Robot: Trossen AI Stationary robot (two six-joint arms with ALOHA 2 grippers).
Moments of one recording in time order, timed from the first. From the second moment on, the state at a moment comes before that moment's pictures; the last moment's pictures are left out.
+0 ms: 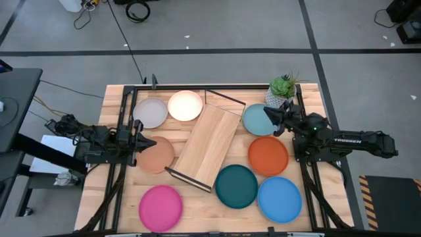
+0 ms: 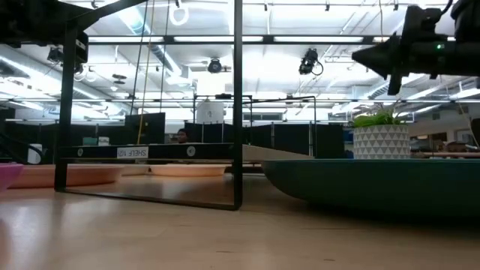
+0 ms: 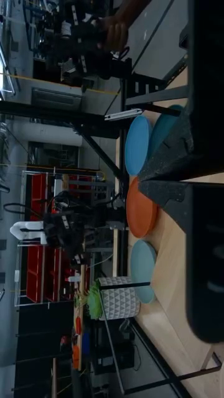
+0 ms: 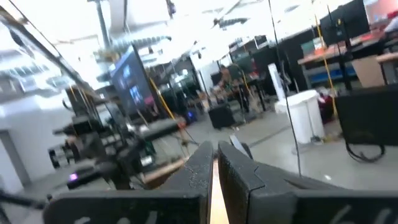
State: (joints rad) left arm -0.42 0.01 0.16 -0.03 -0.40 -0.02; right arm -0.29 0.37 0.01 0.66 0.16 0.29
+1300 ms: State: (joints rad) left arm -0.42 0.01 0.16 0.03 -0.41 -0.17; right arm -0.15 1.13 0.60 -0.48 0.24 0.10
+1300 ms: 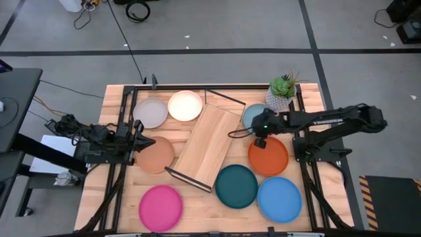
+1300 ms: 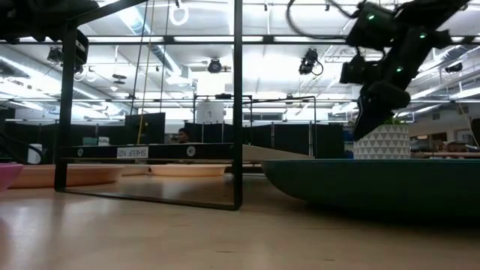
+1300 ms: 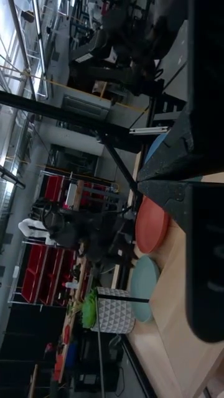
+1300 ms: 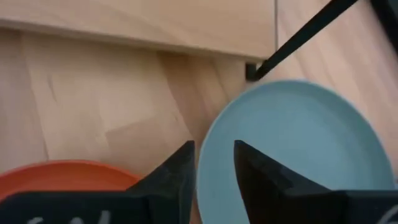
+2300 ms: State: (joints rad) left arm -0.42 0.01 0.16 0.03 -0.41 -0.17; right arm 0.33 1.49 0.94 -0.86 0.14 0.44
